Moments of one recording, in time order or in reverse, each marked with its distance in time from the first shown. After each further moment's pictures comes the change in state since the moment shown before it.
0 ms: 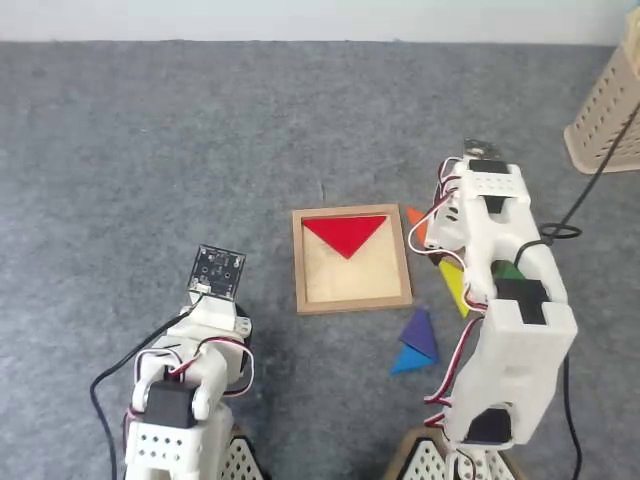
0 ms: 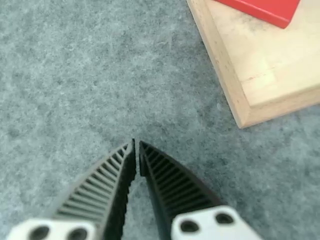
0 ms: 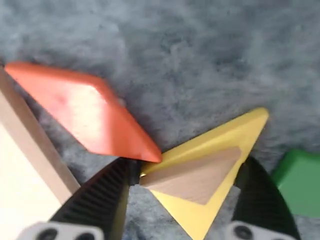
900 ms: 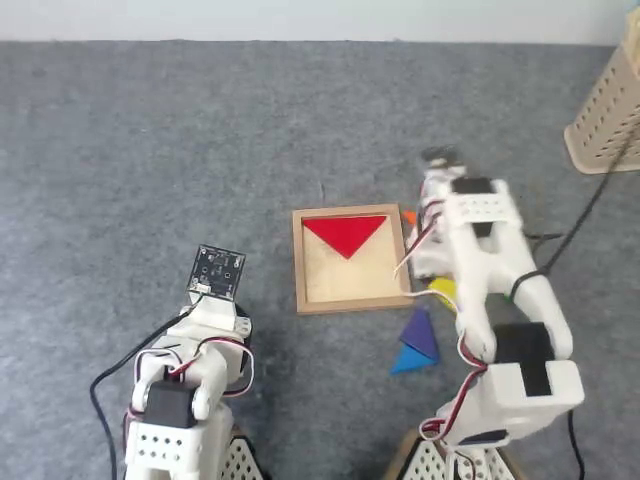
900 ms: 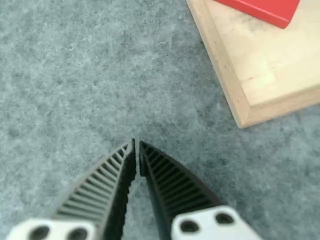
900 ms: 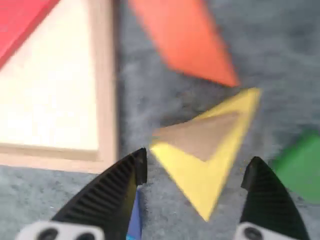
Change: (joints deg) left arm -0.1 0.0 0.0 0.0 0.0; right arm -7.2 -20.7 19.3 -1.1 17.1
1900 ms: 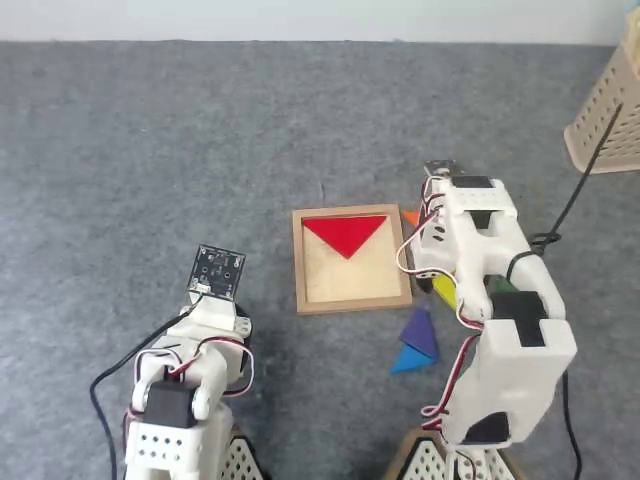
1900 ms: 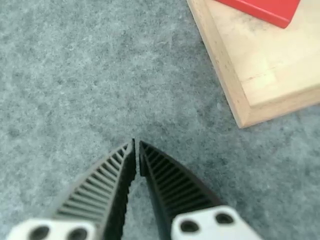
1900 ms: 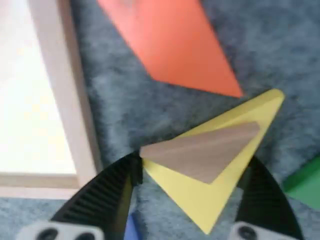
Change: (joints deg) left arm 0.0 0.0 0.0 0.0 0.0; right arm 4.1 14.1 -8.5 1.4 -4.1
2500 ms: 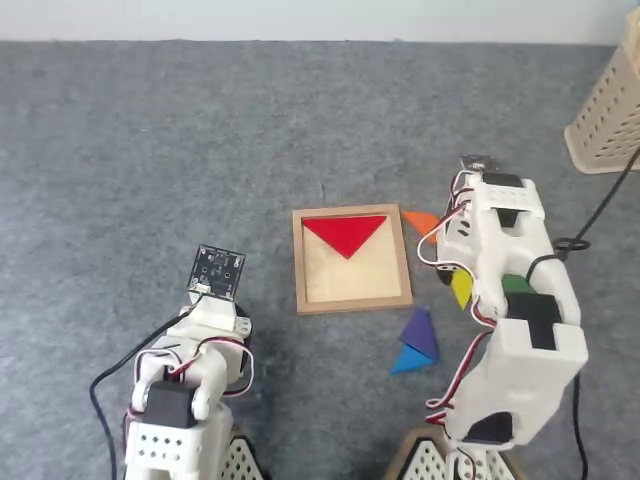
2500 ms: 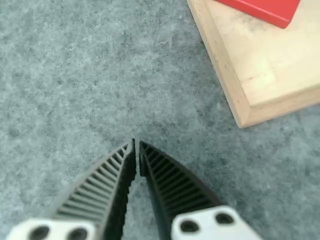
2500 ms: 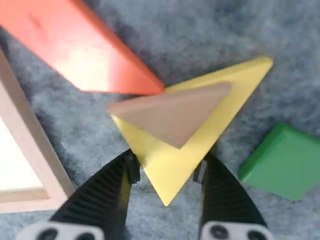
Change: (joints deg) left arm 0.0 0.0 0.0 0.0 0.0; right arm 5.0 -2.6 -0.7 0.9 -2.0
